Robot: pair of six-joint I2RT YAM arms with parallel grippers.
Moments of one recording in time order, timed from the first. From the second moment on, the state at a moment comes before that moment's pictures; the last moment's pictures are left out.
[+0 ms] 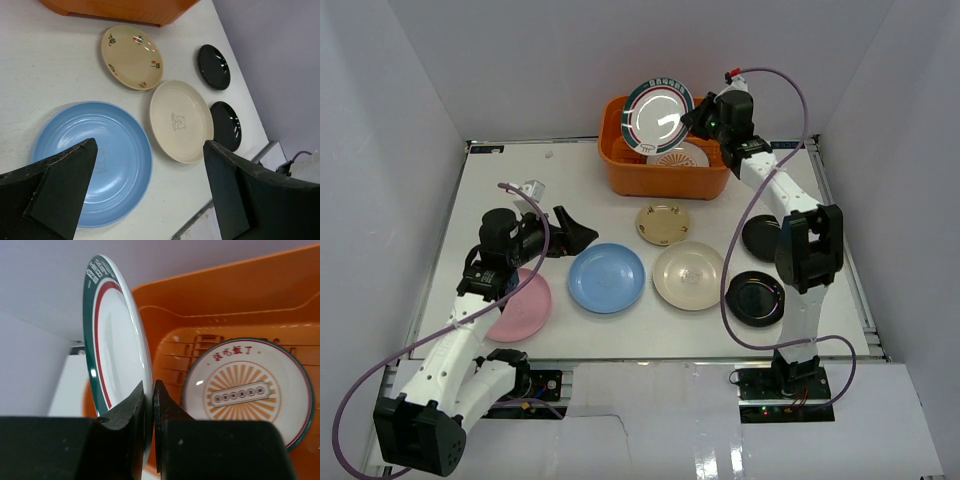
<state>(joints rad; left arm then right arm) -0.22 0.88 0.73 -0.15 0.49 -0.51 0.33 1.96 1.75 0.05 -0.13 0.61</state>
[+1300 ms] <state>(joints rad) -0.22 1.11 0.71 -0.31 0.23 -0.38 0.48 1.22 0.82 0.07 -0.13 0.46</state>
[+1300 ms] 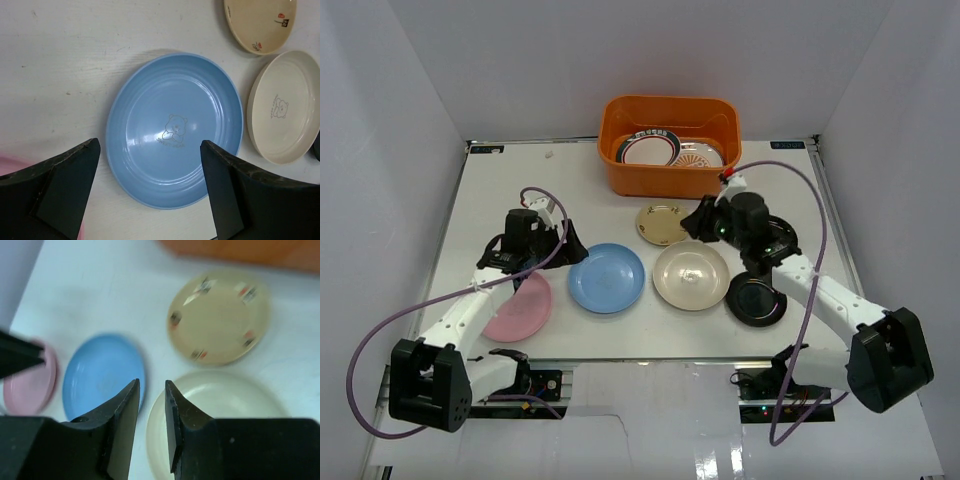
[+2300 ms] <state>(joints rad) -0.22 1.29 0.73 -0.35 0.16 -0.39 1.02 1.34 0.69 -0.19 0.20 0.30</state>
